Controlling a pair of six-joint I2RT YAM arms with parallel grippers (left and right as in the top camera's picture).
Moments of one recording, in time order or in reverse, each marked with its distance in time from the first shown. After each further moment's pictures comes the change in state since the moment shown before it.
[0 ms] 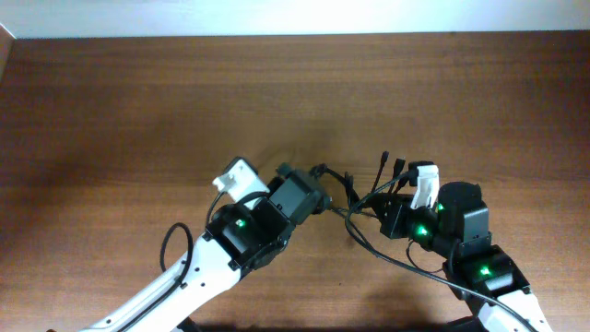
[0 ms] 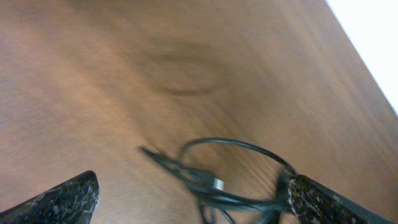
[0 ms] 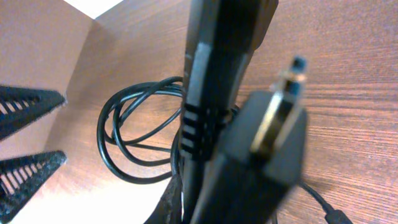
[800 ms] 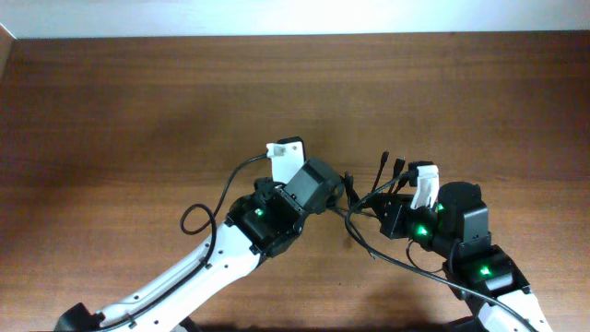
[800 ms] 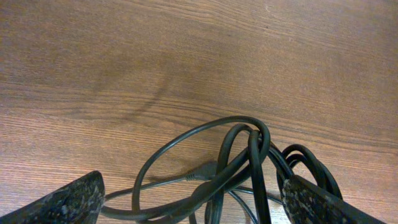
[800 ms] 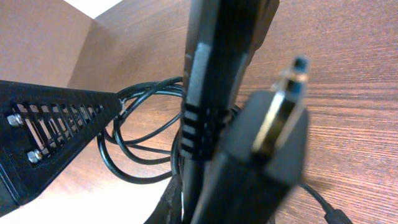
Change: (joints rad) left arm 0.000 0.107 0.001 0.208 0.095 0.638; right arm 0.000 0.001 0.000 0.000 -0.001 0.001
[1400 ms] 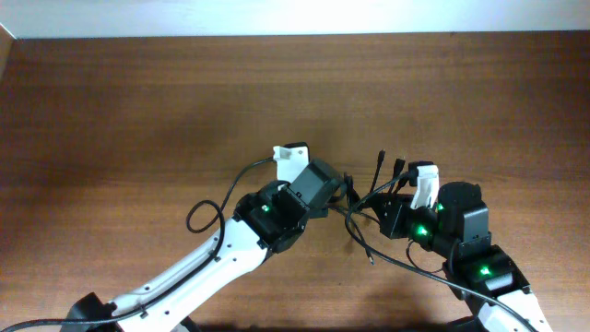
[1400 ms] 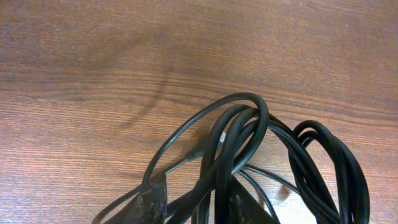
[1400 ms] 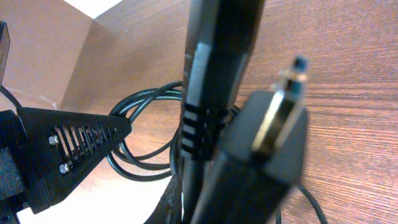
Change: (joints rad) left arm 0.000 0.043 0.000 -0.026 0.066 0.016; right arm 0.000 0.000 0.000 0.000 0.000 -0.001
